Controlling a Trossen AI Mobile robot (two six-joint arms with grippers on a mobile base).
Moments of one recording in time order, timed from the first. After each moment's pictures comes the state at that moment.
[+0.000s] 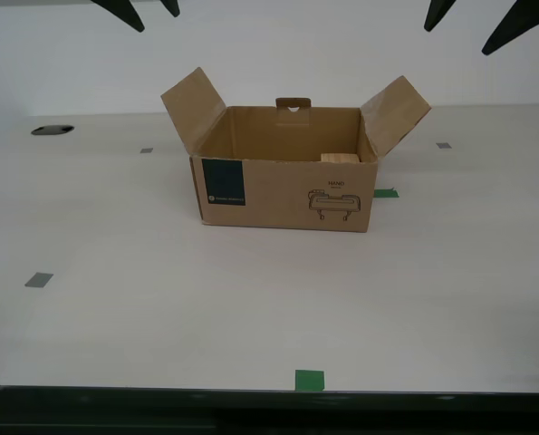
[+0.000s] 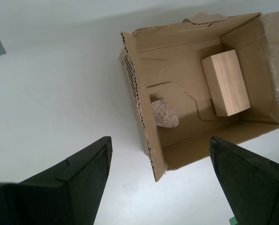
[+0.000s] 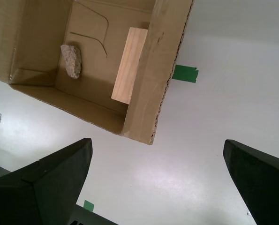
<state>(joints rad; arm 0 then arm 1) 0.18 1.53 1.33 -1.03 -0.35 0.11 -0.29 1.89 1.85 -1.15 0.29 0.02</state>
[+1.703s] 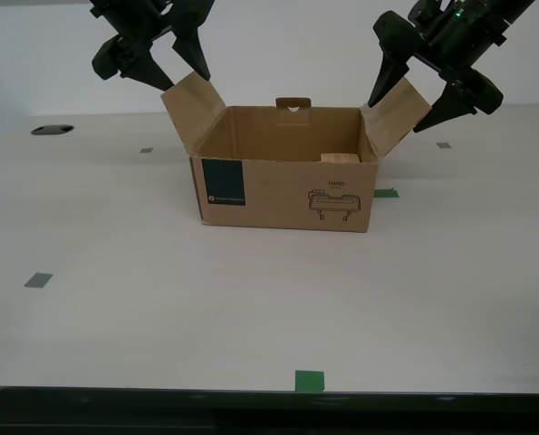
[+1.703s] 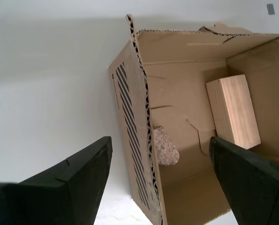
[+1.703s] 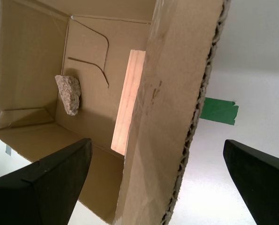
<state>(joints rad) 0.18 1.81 1.20 -0.57 -0.50 0.22 -0.30 1.90 1.48 -0.65 0.37 -0.14</state>
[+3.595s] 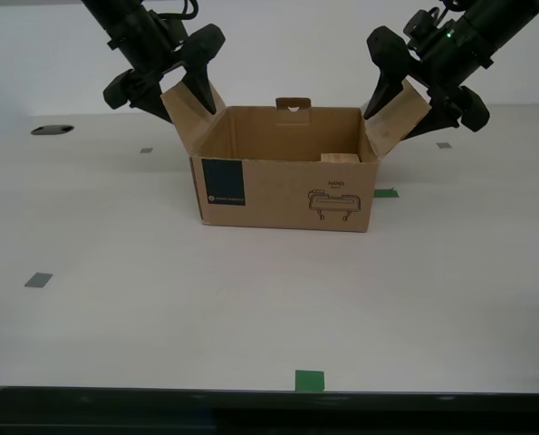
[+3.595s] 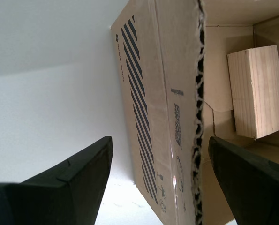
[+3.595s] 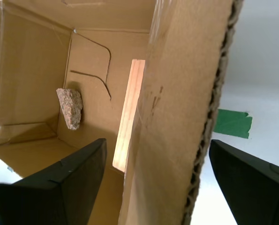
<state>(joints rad) 0.21 1.81 1.08 -0.35 -0.50 0.31 -0.31 2.02 1.52 -0.72 0.37 -0.14</state>
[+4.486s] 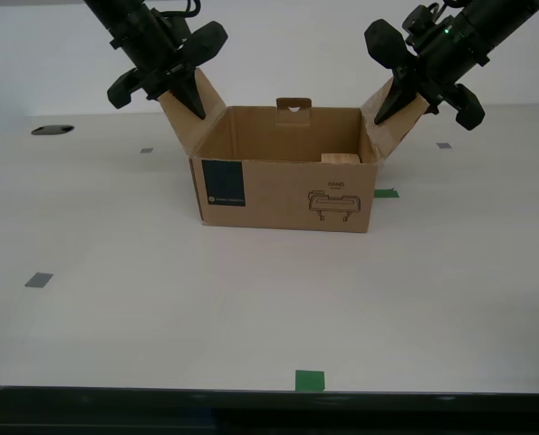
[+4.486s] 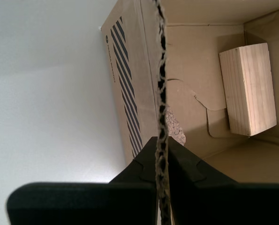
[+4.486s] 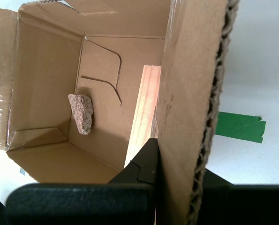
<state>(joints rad) 0.21 1.81 1.08 -0.34 -0.51 0.34 -0.32 2.02 1.52 -0.72 0.39 -0.12</state>
